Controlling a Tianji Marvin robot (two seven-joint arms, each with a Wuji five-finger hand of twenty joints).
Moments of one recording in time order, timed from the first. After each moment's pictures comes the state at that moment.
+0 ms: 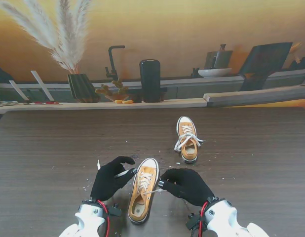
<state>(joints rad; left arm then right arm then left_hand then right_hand) 1.92 -1.21 -1.16 -1.74 0.49 -0.26 0.54 -2.07 -1.12 1.21 -2.10 -0.45 0.00 -0.08 0.65 -0.40 0.45 0.21 0.65 0.04 0.69 0.56 1.16 -0.07 1.11 1.02 1.23 -0.07 1.66 0.66 1.08 0.09 1.83 0.76 0.27 -0.43 1.00 -0.15 0.87 -0.04 0.73 0.59 1.06 0.12 0.82 0.46 1.28 -0.06 1.46 1.48 1.16 0.20 1.81 0.66</state>
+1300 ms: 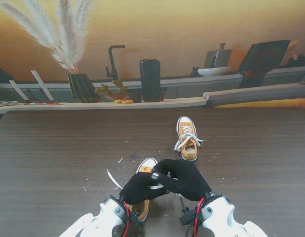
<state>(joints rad) 1.74 -1.15 -0.96 -1.65 0.45 -0.34 0.25 -2.06 -1.13 1.18 -2.17 -0.48 -0.04 -0.14 0.82 -0.39 0.32 0.10 0.84 -0.03 0.83 0.48 1.25 -0.13 1.22 0.95 1.24 -0.09 1.67 0.66 1.08 0.07 1.84 0.75 0.27 -0.44 1.00 -0.15 0.86 -0.04 0.73 0.59 1.01 0.12 0.80 0.44 1.28 -0.06 1.46 1.48 1.16 0.21 1.81 0.66</state>
